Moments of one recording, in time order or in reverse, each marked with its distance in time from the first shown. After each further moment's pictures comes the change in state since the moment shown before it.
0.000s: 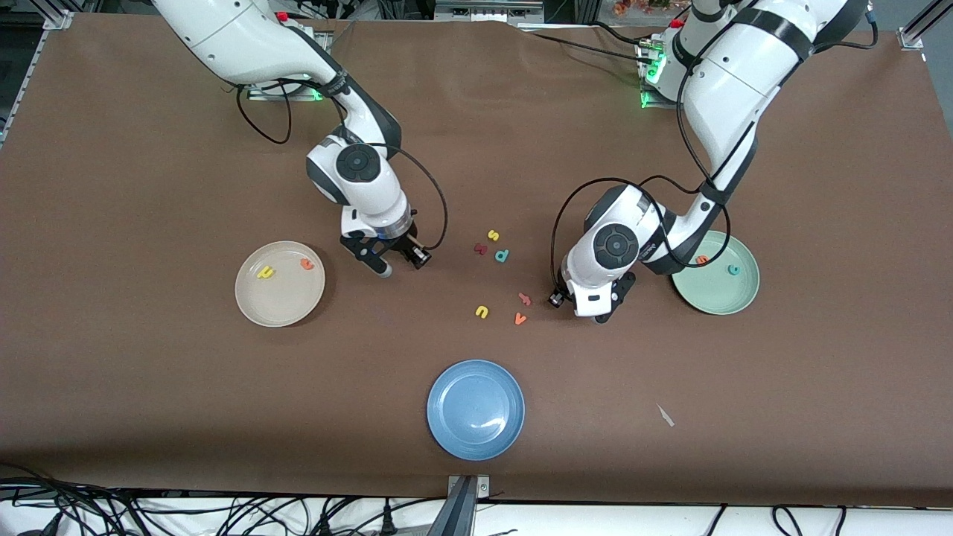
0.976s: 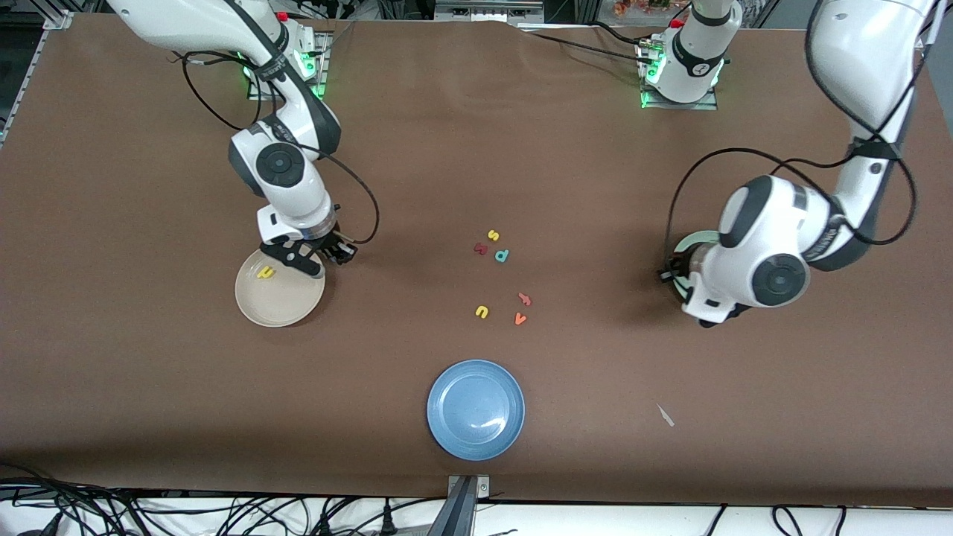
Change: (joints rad) left arm 0.384 -0.222 -0.063 0.038 -0.060 -0.674 0.837; right arm -0.235 -0.183 0.017 -0.154 -0.002 -0.156 -0.462
